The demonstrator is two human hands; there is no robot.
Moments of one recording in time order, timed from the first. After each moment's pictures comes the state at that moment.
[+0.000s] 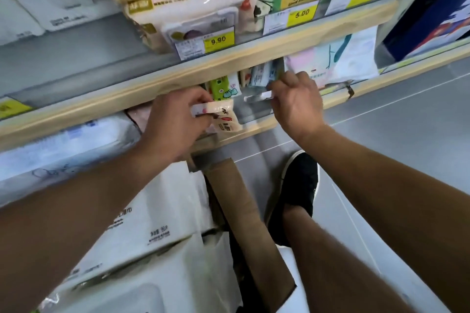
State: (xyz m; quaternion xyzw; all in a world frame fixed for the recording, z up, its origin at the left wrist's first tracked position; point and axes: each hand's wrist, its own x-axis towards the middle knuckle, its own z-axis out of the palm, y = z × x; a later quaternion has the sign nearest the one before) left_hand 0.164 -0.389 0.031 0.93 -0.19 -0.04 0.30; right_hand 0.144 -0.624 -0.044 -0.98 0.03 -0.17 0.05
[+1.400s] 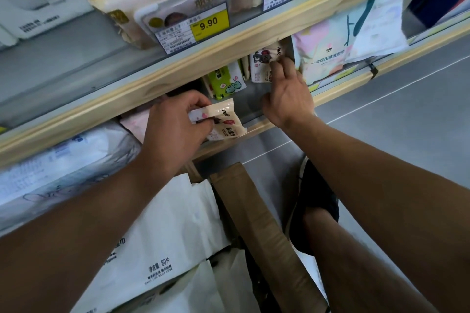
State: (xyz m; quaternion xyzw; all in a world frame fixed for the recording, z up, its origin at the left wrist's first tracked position) left_hand 0.173 -0.392 0.003 0.93 -0.19 -0.05 0.32; right_hand 0.178 -0.604 -0.093 -0.96 0.16 -0.03 0.22
